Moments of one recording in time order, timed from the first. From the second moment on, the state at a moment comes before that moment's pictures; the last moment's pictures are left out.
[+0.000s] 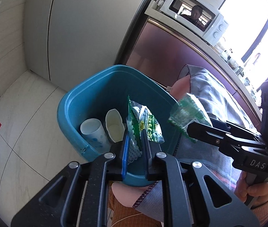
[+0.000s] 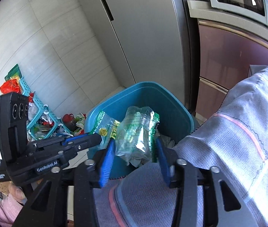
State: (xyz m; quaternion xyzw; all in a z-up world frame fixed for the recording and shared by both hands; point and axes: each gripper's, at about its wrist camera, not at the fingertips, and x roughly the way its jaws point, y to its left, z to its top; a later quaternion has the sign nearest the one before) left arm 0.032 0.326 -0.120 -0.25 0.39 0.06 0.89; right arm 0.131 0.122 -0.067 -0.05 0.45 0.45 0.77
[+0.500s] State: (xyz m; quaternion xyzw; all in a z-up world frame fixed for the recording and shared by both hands) left arm 0.044 0.327 -0.143 -0.26 0.40 0.07 0.88; right arm 0.142 0.117 -0.071 -0.01 0.46 0.44 0.77
